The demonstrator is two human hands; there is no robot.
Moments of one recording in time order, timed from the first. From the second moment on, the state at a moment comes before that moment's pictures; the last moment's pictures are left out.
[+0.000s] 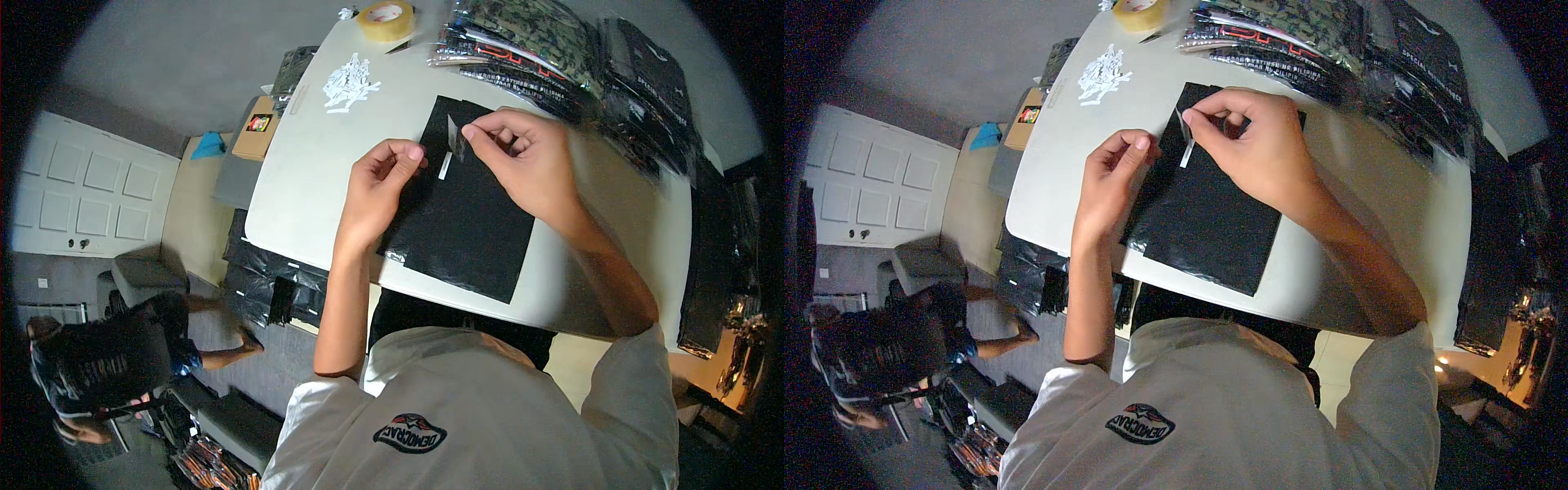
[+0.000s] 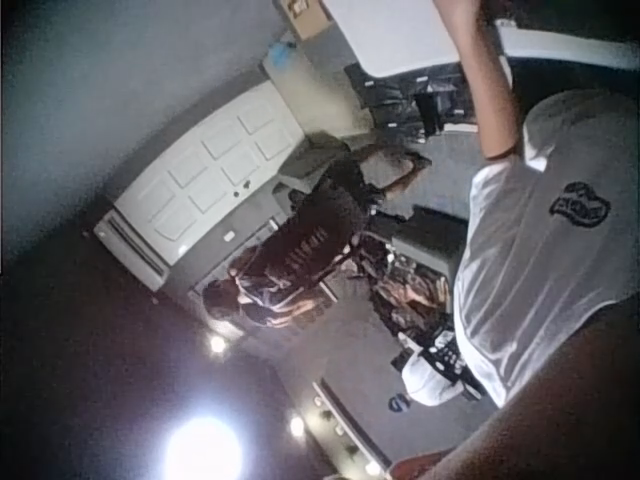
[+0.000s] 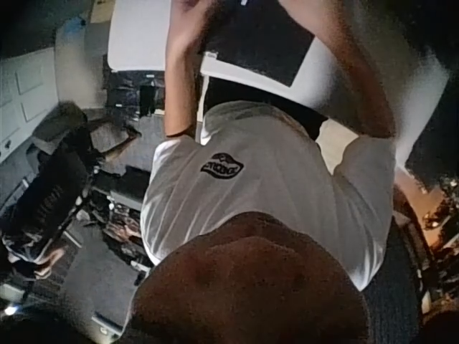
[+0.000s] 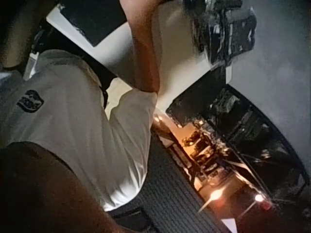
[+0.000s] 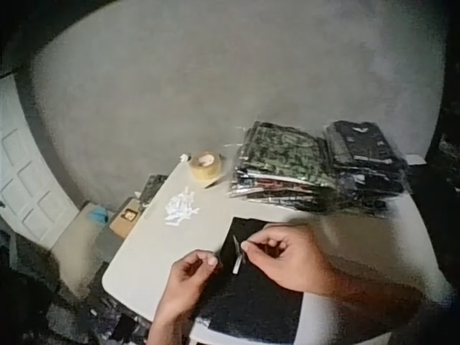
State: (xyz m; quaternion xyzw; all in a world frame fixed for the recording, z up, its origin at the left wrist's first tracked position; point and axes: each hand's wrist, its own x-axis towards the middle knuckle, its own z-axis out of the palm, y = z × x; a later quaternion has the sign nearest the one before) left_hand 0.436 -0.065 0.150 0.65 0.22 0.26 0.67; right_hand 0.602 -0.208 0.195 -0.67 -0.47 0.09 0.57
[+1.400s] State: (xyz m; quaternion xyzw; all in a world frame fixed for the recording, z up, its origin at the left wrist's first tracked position) left_hand 0.440 -0.072 0.126 0.70 0.26 0.30 0.60; right_hand 0.629 -0.191 0.138 -0.71 -0.48 0.15 0.50
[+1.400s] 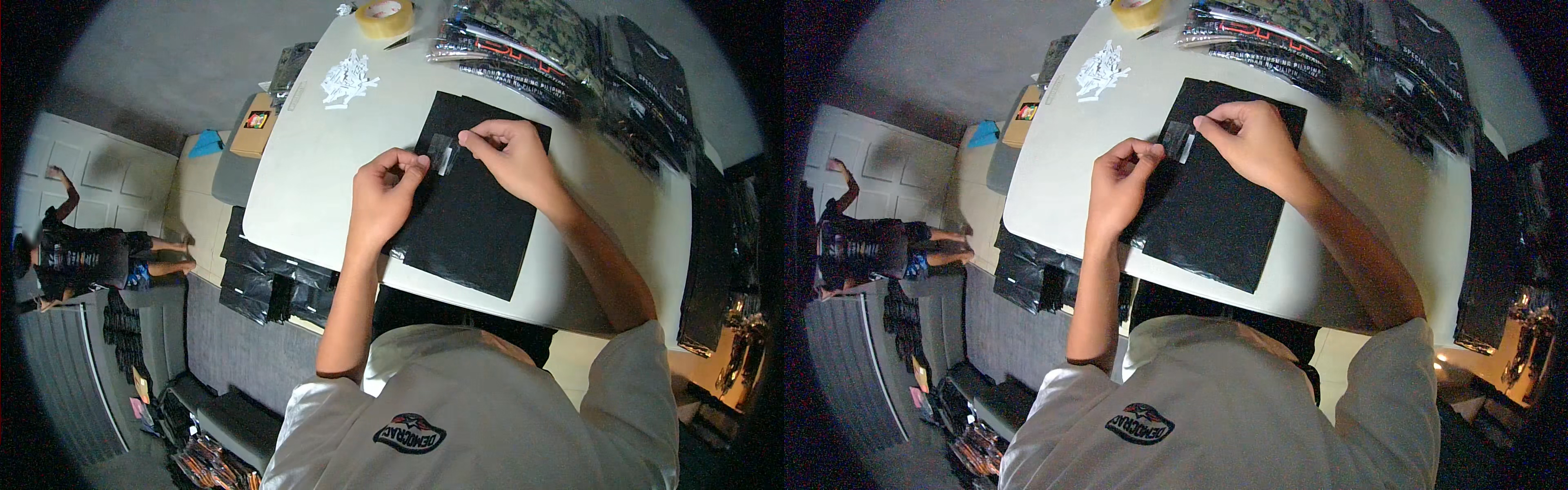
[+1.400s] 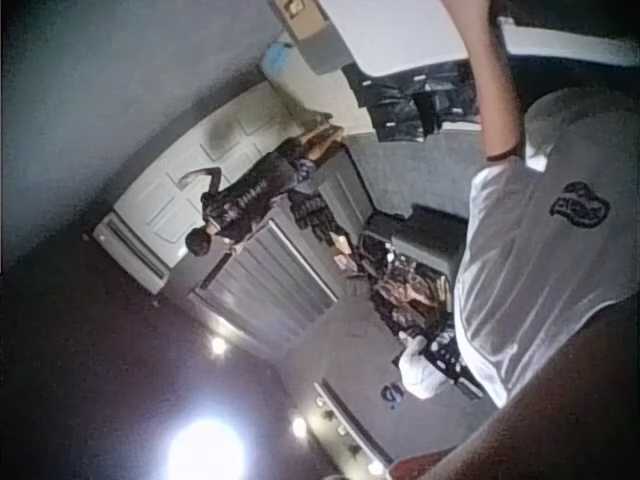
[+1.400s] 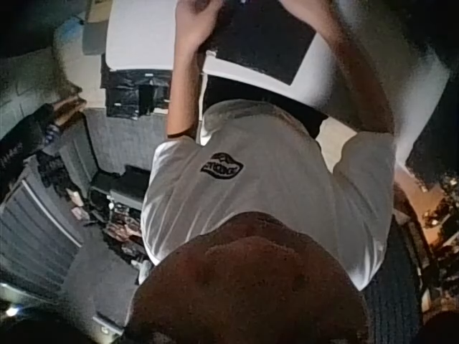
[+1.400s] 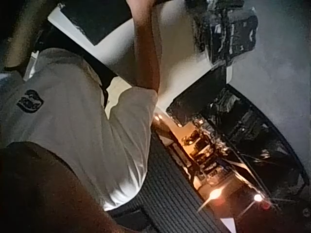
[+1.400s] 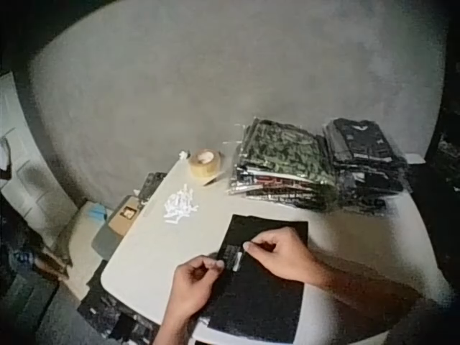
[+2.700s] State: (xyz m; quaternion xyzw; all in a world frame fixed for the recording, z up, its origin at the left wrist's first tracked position) left_hand 0.444 -0.079 0.135 0.82 0.34 0.27 0.38; right_hand 0.625 -0.191 0.129 -0.76 -0.50 0.07 0.41
